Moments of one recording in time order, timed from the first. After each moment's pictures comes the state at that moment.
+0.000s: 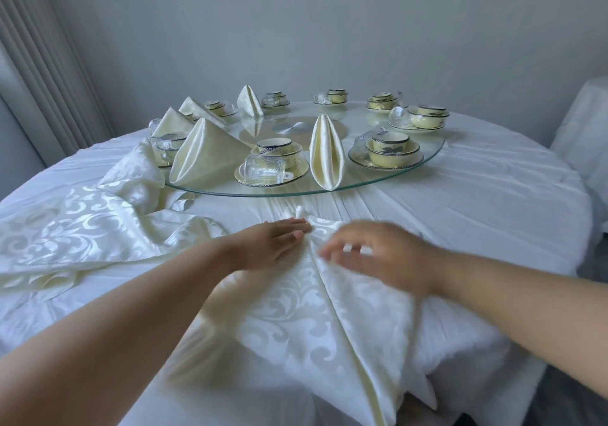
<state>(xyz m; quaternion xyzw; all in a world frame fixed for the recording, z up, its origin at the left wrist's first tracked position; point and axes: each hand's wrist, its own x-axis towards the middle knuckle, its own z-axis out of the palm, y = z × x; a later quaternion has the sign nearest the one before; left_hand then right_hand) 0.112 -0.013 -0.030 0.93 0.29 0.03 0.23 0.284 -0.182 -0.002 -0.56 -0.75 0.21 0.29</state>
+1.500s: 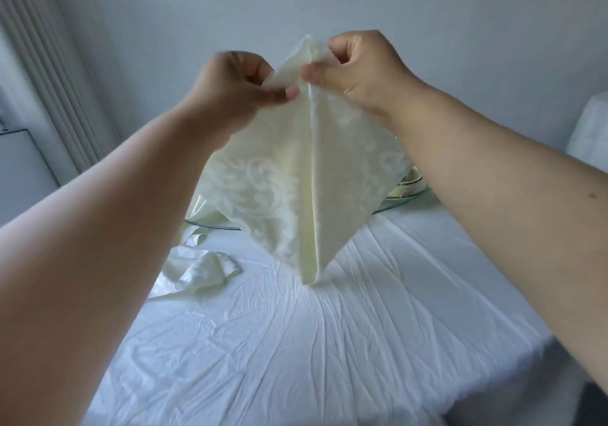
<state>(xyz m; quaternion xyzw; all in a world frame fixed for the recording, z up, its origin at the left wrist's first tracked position) 0.118 -0.048 0.190 0.80 0.28 0.46 0.26 0.292 -0.099 0.187 -0.49 -0.65 0.07 0.58</state>
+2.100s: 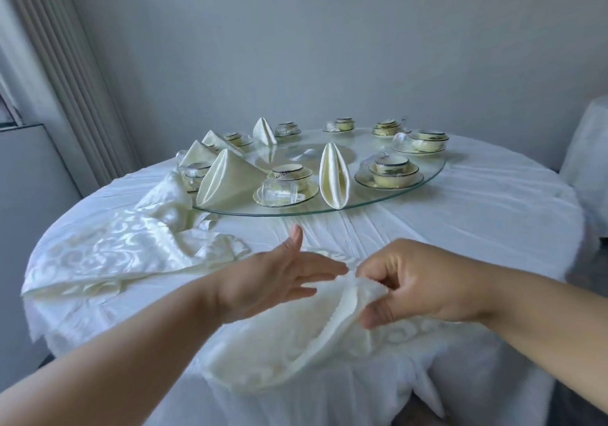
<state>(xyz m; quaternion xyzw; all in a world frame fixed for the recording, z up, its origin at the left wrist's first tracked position) 0.060 -0.116 0.021 0.74 0.20 0.03 0.64 0.261 -0.247 0.034 -0.47 -0.71 0.42 0.33</state>
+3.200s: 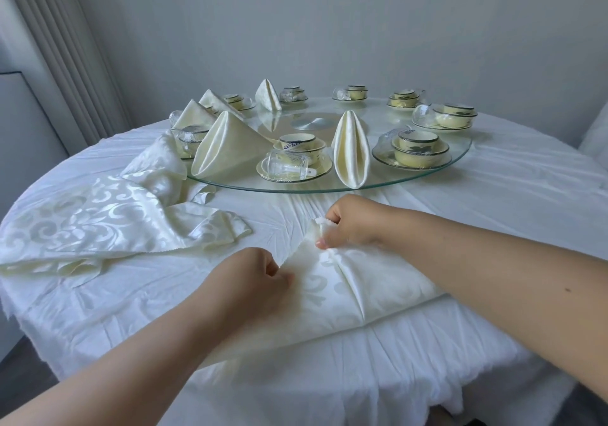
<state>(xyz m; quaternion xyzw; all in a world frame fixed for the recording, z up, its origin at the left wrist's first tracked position) 0.052 -0.111 -0.002 0.79 0.54 0.13 0.26 0.254 -0.091 0.005 -0.73 -0.62 0.25 0.16</state>
